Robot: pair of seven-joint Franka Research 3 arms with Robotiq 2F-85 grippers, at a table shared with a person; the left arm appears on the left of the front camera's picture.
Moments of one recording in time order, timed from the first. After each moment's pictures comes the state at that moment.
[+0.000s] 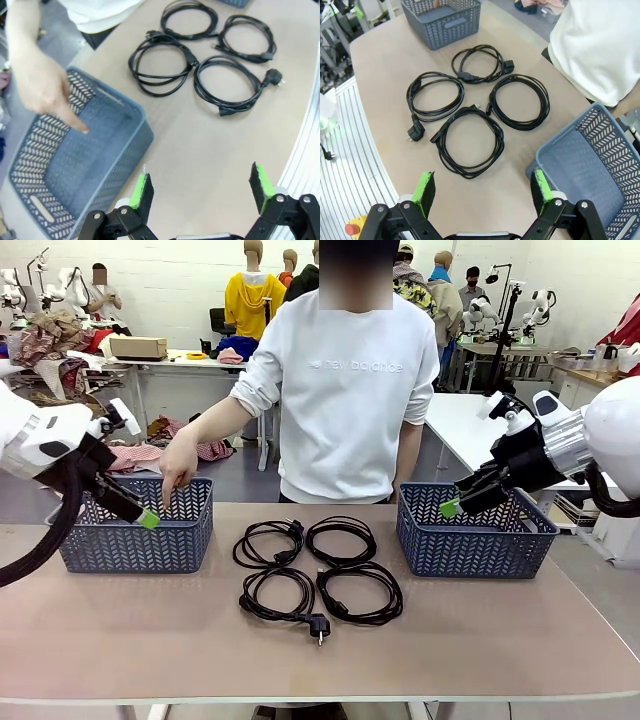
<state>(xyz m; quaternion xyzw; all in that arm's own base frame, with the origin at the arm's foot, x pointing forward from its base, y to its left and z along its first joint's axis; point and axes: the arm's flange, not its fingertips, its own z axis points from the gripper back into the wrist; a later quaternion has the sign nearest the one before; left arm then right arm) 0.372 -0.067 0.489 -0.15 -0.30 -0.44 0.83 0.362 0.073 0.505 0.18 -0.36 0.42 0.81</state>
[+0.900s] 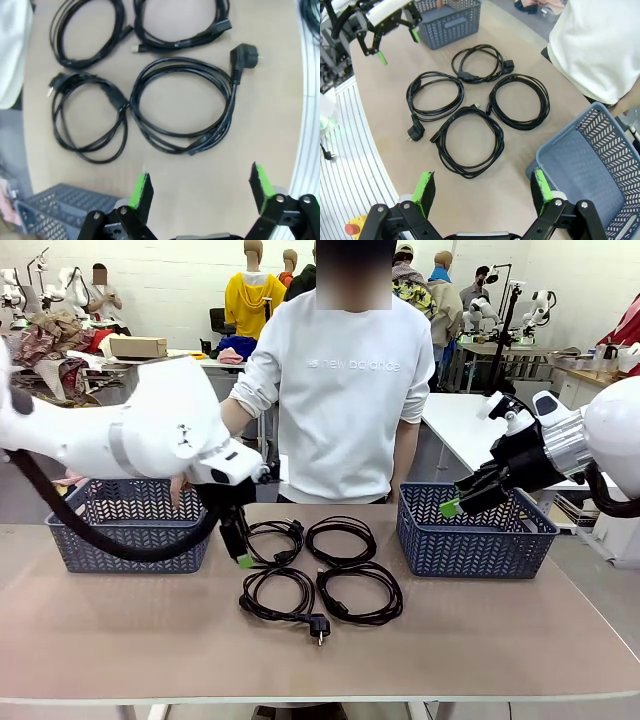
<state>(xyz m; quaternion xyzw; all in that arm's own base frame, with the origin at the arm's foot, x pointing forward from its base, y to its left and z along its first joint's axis) 0.434 -0.264 0.438 -0.07 -0.12 -0.66 0.74 0.362 0.073 0.505 0.18 -0.36 0.42 0.81</state>
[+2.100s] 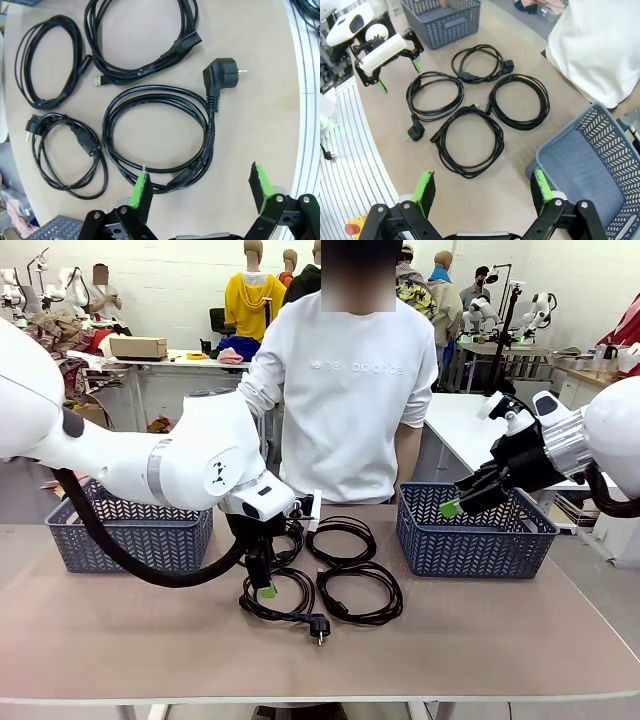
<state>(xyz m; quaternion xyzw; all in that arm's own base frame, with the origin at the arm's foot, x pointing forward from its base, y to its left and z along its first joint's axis) 0.410 -0.313 0.402 -0.06 -0.11 -0.71 0.70 0.362 0.073 0.505 0.18 -0.36 0.42 0.81</state>
